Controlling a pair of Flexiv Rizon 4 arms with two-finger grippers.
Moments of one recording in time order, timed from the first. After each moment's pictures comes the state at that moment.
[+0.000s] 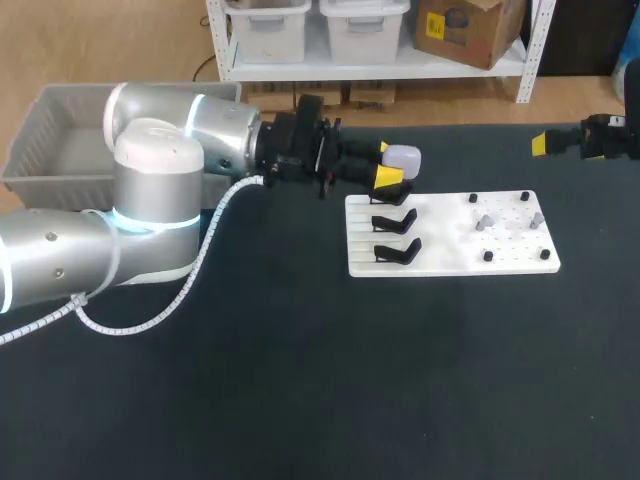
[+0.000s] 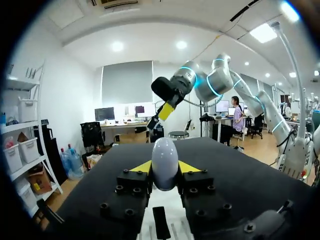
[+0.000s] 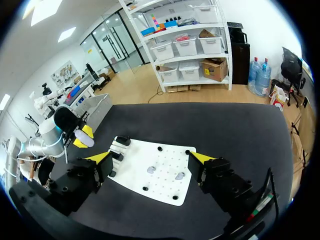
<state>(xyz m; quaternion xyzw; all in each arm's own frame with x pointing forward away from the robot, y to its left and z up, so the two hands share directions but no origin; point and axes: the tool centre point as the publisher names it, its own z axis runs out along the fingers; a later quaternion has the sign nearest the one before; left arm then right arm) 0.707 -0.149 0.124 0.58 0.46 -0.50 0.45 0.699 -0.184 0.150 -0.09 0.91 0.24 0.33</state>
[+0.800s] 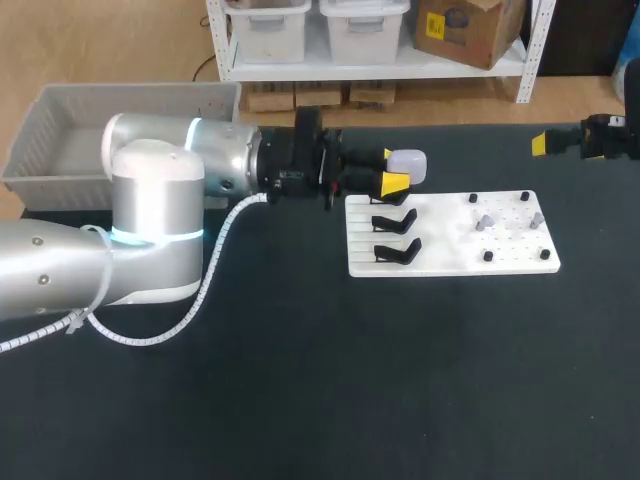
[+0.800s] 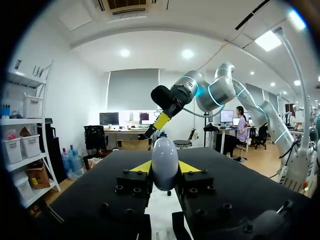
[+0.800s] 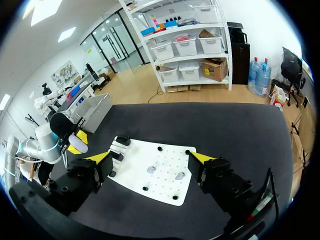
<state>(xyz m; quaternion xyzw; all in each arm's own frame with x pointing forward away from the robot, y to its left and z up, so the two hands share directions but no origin) 0.685 -0.154 0.132 0.54 0.47 -0.52 0.47 0.699 -0.184 0.150 -0.09 0.91 0.24 0.33</state>
